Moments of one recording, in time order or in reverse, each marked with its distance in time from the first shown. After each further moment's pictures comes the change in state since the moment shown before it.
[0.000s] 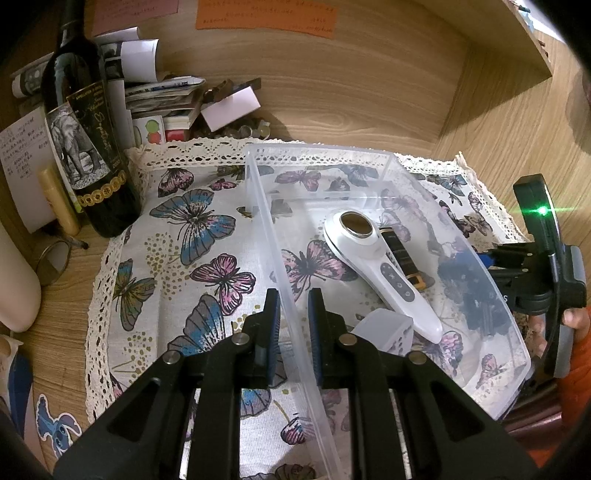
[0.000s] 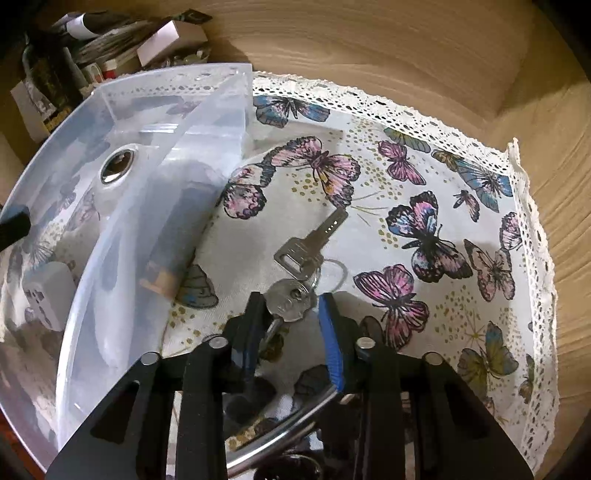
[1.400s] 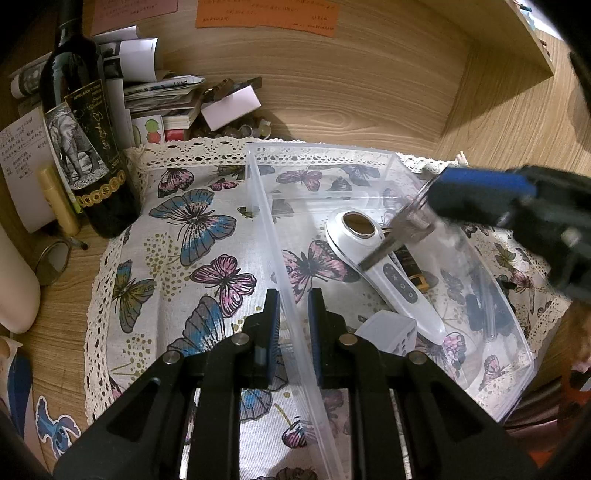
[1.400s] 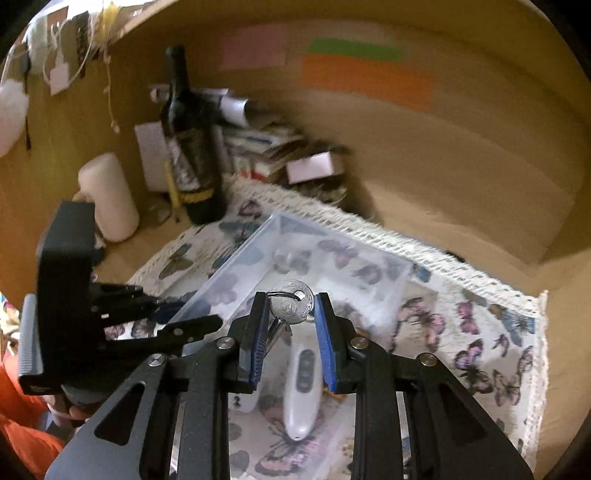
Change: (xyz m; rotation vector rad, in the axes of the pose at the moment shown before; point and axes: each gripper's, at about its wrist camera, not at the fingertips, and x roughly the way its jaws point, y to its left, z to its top) left arm 0.001 0.000 0.000 0.002 0.003 0.000; right arm -0.086 0.102 0.043 -0.224 -0.316 0.190
